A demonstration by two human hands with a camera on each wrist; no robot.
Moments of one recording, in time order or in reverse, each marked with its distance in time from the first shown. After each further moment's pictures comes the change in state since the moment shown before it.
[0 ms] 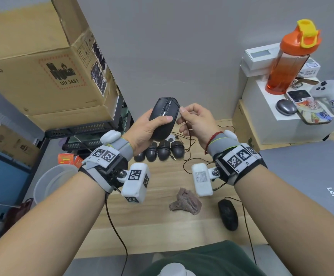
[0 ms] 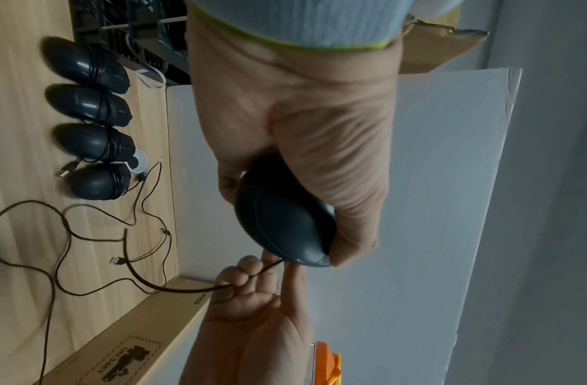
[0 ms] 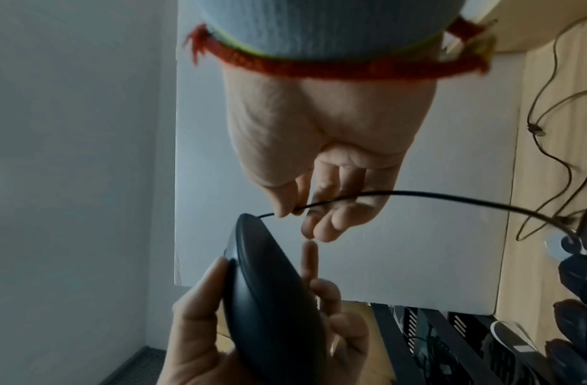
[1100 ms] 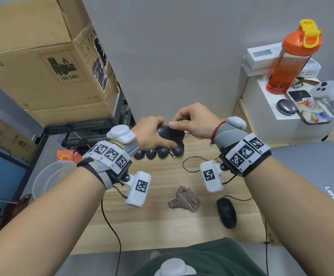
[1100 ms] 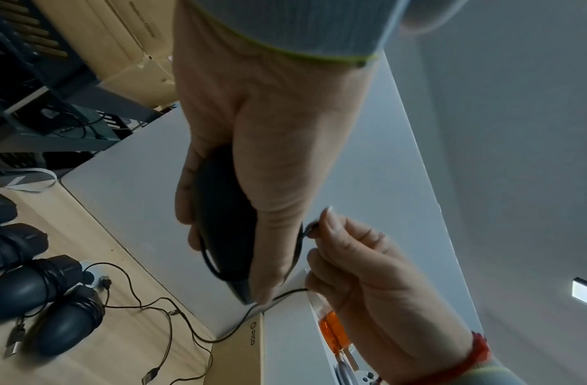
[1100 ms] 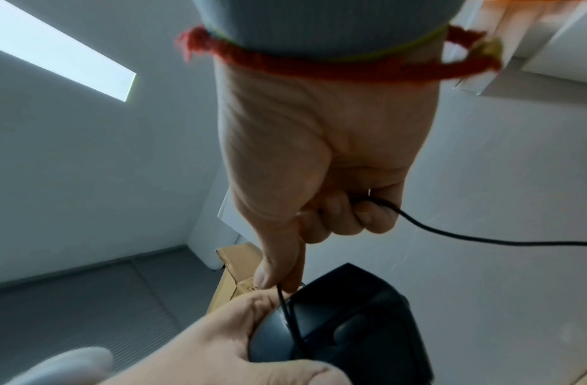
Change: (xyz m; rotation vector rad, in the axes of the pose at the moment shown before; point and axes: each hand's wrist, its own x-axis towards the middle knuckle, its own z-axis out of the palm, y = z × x) left_hand -0.003 0.005 -0.007 1.203 -0.018 0.003; right_hand -0.003 -0.027 -0.006 -0.825 -0.302 -0.190
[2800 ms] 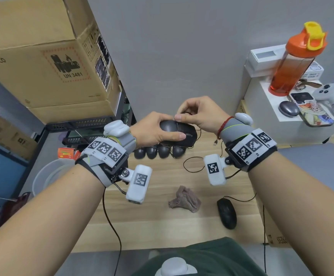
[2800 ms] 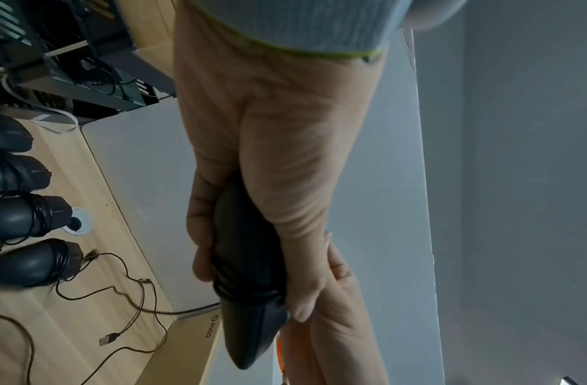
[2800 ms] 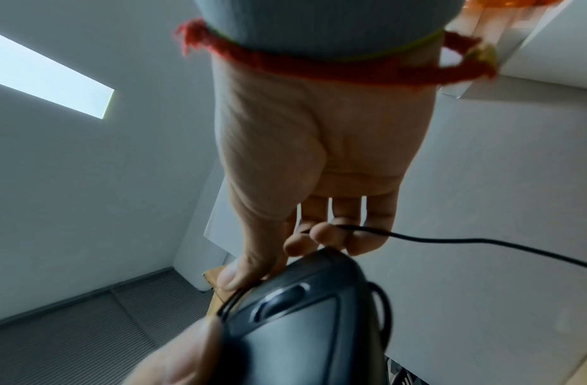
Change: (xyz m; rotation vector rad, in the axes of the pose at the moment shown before) left_hand -0.009 0.004 -0.010 -0.461 -0.114 0.125; right_hand 0.009 0.004 -0.007 0.293 0.004 -0.075
